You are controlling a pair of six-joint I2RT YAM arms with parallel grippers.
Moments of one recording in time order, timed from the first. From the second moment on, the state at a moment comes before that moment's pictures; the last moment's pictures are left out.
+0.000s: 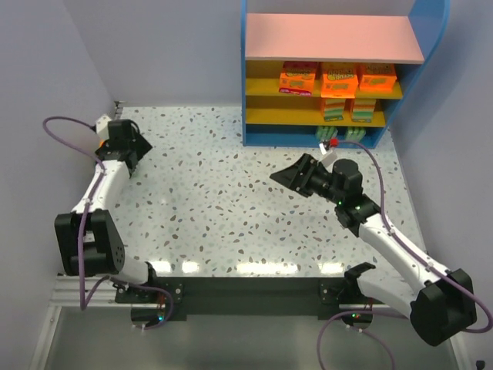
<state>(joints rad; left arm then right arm) 0.08 1.46 1.09 -0.33 -0.36 -0.59 0.42 1.03 0.68 0.10 -0.37 0.95</state>
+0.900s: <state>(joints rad) 0.37 1.60 0.84 0.02 -0.12 -1.08 0.42 1.00 0.52 0.05 -0.50 0.80</state>
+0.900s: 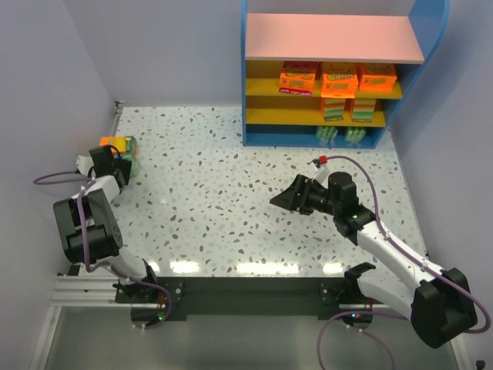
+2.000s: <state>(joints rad) -0.34 1.39 0.74 -0.11 0.21 -0.62 0.42 1.01 0.51 -0.09 -0.45 0.71</state>
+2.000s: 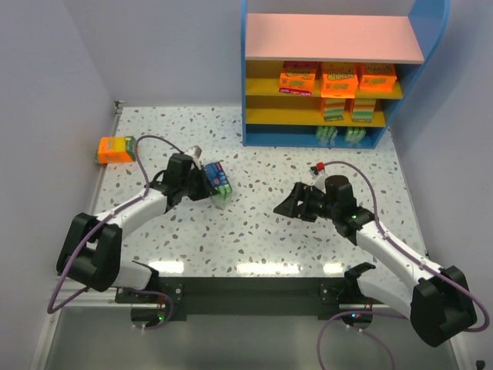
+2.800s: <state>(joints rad) -0.59 1.50 0.48 0.55 0.61 -0.79 0.44 1.14 0.64 -0.19 -0.36 0.62</state>
